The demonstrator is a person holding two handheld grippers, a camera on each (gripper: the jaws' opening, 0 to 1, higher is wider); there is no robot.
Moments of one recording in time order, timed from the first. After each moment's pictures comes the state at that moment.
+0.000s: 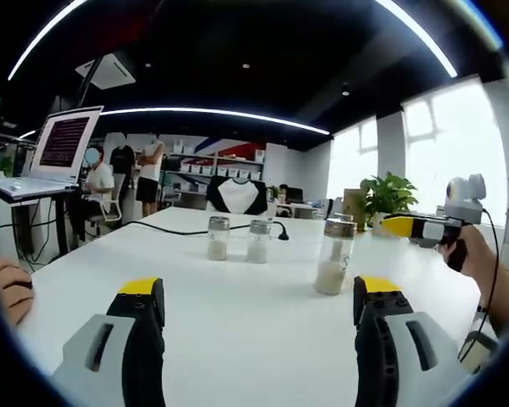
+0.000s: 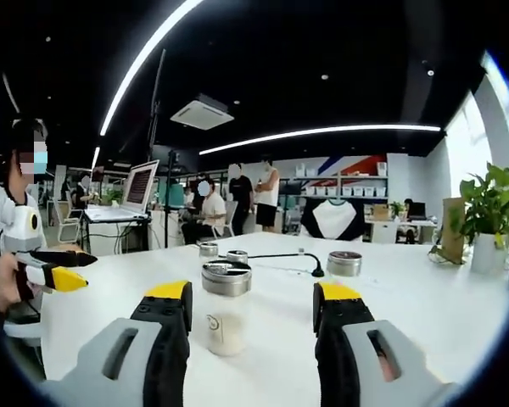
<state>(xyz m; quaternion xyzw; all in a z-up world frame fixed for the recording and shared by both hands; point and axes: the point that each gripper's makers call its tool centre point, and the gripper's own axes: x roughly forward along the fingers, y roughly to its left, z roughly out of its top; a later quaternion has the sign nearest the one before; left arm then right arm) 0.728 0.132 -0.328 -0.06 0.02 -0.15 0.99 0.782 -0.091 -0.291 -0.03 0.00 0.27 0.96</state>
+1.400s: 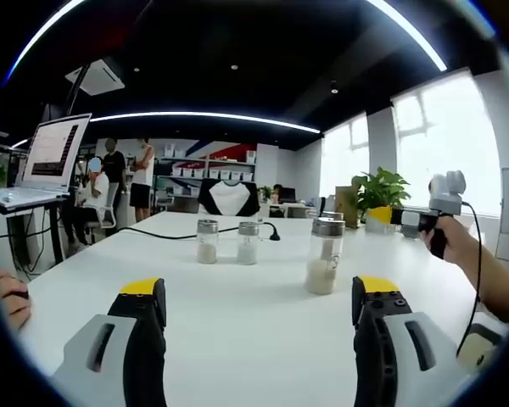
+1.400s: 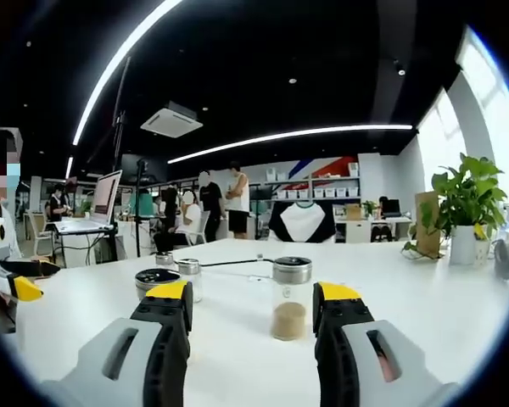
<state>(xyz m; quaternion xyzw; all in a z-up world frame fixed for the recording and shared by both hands) 0.729 0.119 -0.327 -0.04 0.02 -0.17 0.99 0.848 -0.141 -0.281 -0.01 -0.01 0.21 0.98</state>
